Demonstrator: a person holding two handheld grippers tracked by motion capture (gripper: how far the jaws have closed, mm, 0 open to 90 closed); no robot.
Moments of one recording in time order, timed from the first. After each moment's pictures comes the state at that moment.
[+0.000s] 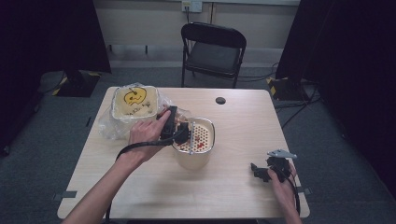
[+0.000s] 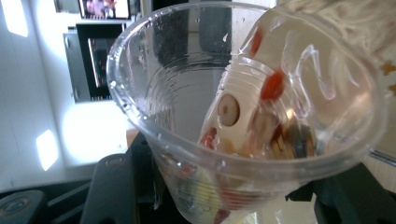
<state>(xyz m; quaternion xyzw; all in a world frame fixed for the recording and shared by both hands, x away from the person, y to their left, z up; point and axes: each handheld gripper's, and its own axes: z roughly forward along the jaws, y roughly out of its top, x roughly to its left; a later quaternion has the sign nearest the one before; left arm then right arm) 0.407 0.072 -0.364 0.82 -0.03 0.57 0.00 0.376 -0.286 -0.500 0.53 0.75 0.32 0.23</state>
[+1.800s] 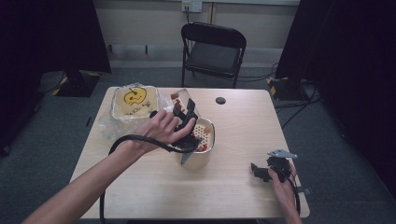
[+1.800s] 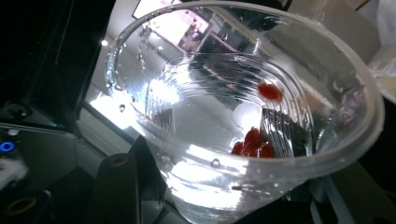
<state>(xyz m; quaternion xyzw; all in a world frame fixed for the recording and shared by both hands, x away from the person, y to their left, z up) 0.389 0.047 -0.358 0.60 -0.35 0.66 -0.29 0.376 -0.287 -0.500 0.53 0.75 0.32 0.23</state>
